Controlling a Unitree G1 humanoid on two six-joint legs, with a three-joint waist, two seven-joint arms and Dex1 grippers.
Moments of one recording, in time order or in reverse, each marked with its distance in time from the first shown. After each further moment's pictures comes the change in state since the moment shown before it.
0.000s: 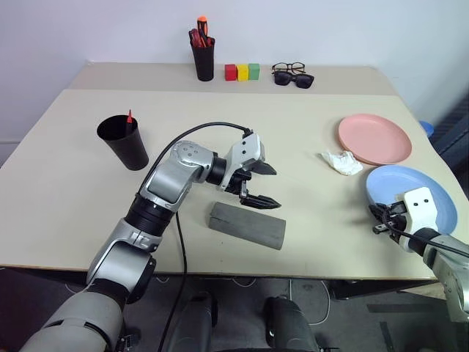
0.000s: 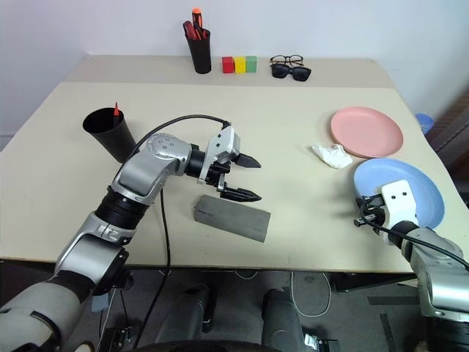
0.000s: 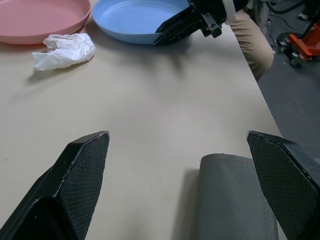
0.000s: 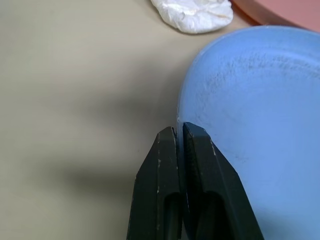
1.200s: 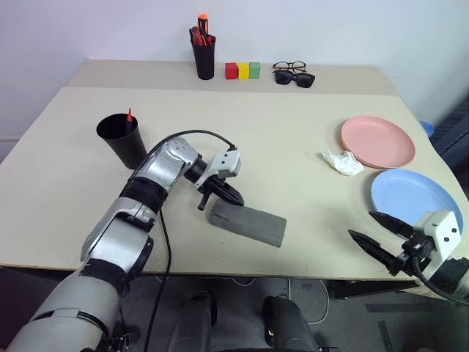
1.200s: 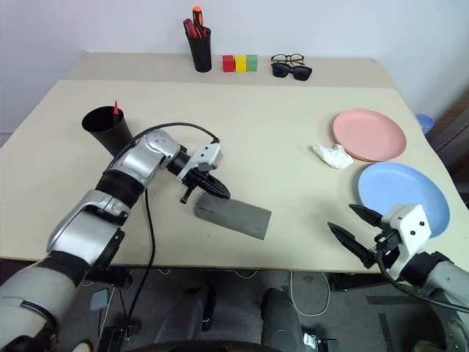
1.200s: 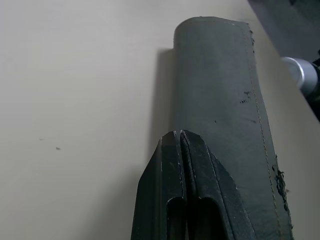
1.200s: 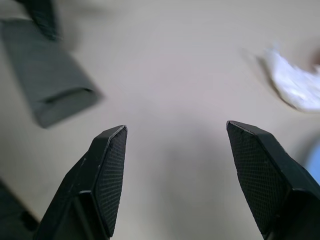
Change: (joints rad) left arm -0.134 0.074 -0.089 0.520 0.151 -0.392 -0.356; right arm 0.337 0.032 -0.166 -0.333 0.257 -0.147 0.245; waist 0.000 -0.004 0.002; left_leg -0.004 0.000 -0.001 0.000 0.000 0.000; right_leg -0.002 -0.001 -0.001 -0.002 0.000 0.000
